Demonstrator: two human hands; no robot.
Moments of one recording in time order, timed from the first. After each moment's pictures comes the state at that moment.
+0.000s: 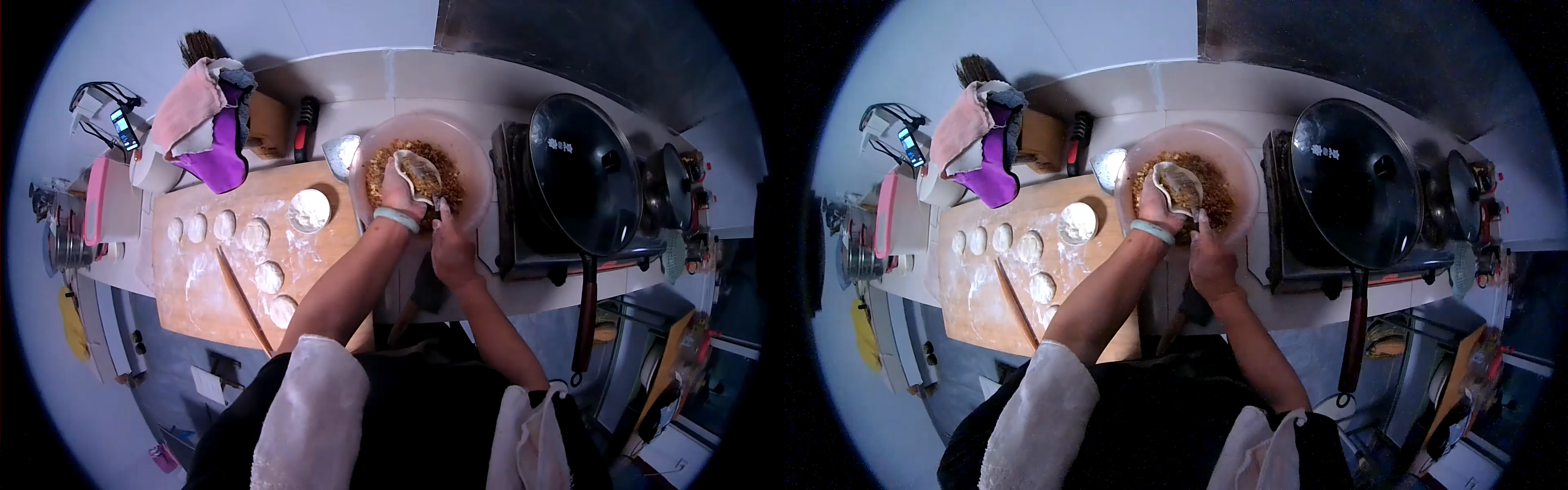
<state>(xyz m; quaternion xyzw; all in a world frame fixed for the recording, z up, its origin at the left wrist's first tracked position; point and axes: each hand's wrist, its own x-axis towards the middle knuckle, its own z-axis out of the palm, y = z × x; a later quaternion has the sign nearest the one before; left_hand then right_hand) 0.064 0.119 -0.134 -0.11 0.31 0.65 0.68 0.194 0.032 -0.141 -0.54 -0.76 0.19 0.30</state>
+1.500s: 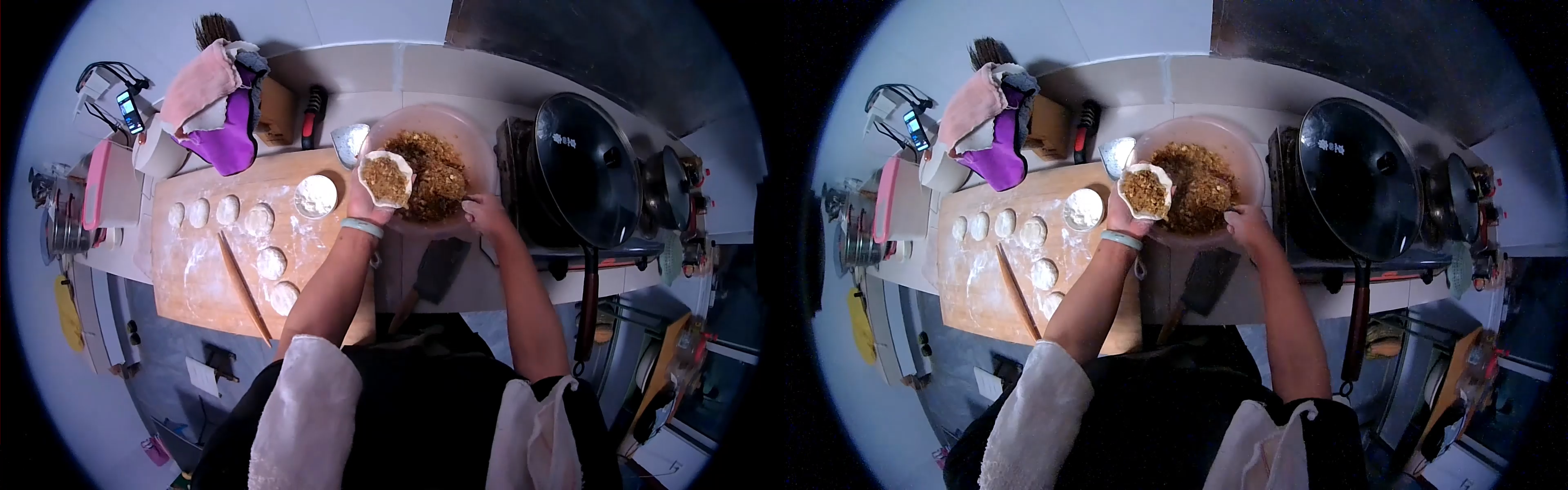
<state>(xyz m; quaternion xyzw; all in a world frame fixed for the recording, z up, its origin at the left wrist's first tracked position) -0.004 0.072 -0.162 -0.04 0.15 0.69 0.71 0.253 0.109 -0.175 -0.58 -0.50 0.62 0.17</state>
